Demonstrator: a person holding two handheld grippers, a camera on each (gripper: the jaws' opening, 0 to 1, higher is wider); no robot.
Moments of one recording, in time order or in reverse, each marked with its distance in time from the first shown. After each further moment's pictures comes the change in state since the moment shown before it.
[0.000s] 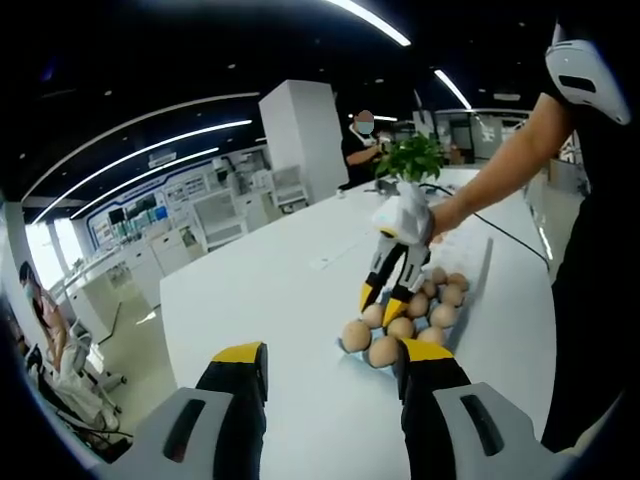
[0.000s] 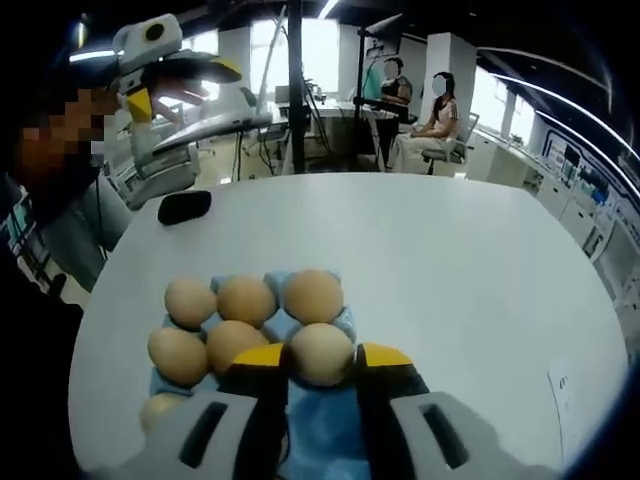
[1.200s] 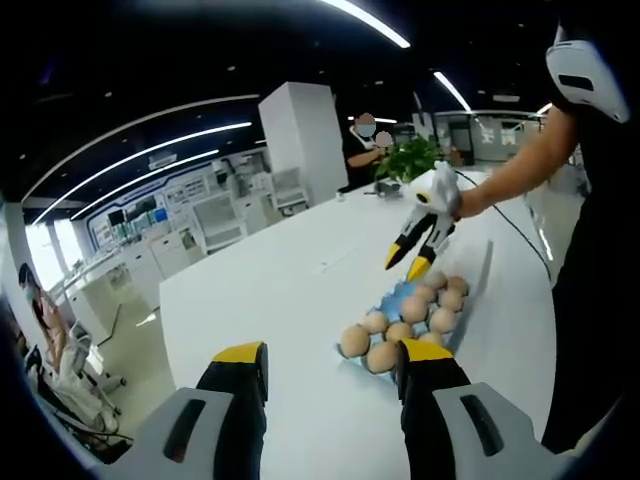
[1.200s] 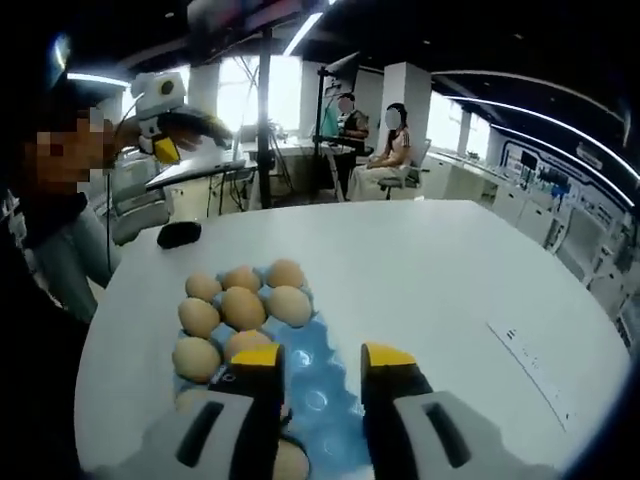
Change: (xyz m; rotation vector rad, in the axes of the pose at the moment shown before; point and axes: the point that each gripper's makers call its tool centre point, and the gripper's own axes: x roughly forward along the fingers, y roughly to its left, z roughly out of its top) left arm 0.002 -0.002 0.005 -0.002 -0.012 0.000; right arm -0.106 -0.021 -0.038 0.105 -0.163 -0.176
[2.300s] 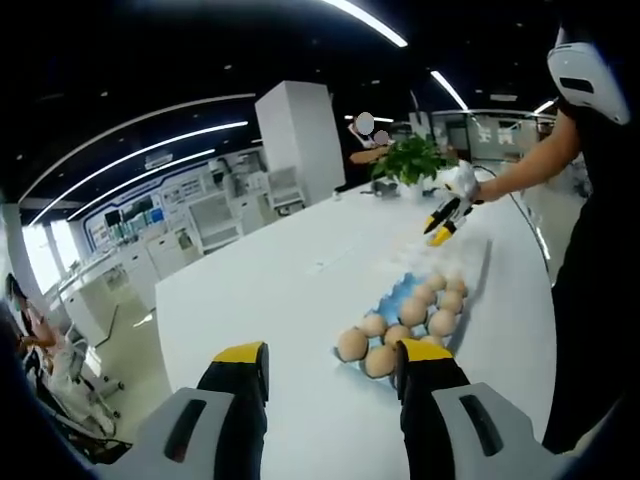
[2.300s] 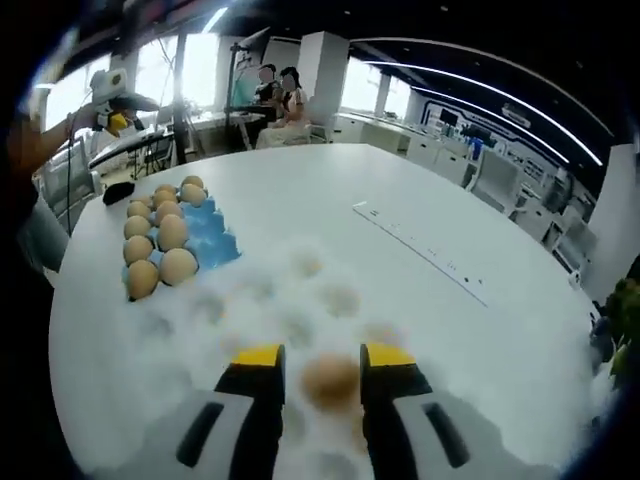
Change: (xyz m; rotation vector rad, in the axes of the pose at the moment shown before) left arm 0.010 -0.002 0.004 0.004 0.004 -0.014; right arm -0.136 -0.080 -0.127 0.150 0.168 -0.316
